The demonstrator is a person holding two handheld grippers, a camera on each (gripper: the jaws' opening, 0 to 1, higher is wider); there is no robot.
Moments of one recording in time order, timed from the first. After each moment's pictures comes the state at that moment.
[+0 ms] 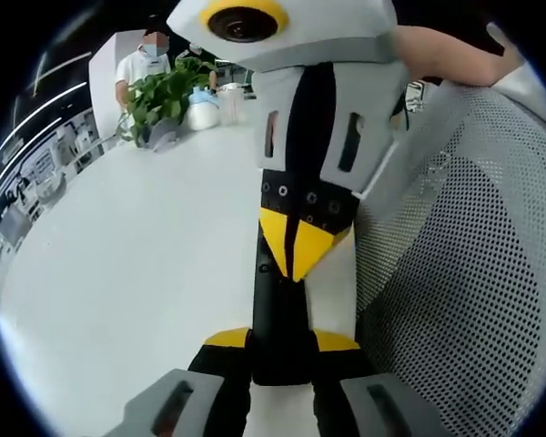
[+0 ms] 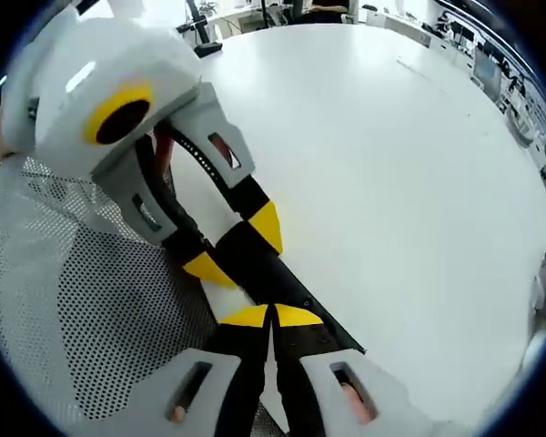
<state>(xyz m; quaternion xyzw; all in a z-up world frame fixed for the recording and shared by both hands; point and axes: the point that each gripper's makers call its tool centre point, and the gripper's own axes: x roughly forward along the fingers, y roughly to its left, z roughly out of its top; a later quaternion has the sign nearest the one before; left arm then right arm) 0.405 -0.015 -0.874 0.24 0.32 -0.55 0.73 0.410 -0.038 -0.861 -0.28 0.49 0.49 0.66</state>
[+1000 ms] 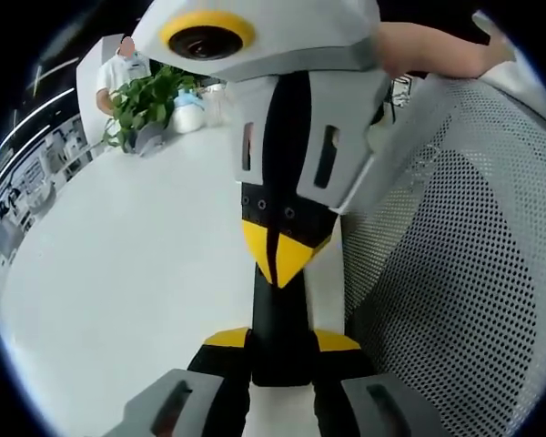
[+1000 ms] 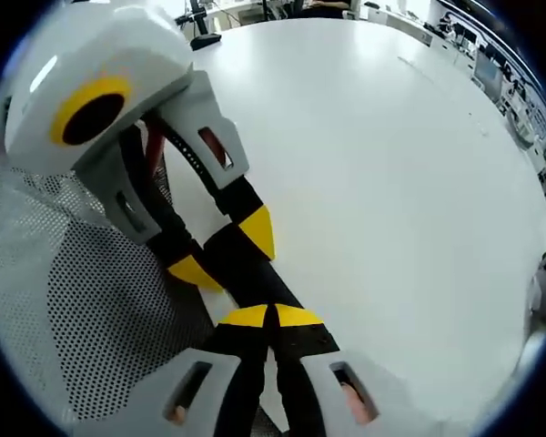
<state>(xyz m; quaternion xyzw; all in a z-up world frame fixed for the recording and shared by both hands) 0.400 -0.020 -0.875 0.25 0.32 -0.57 0.71 0.411 -0.039 -0.869 -0.29 0.50 0.49 0.66</state>
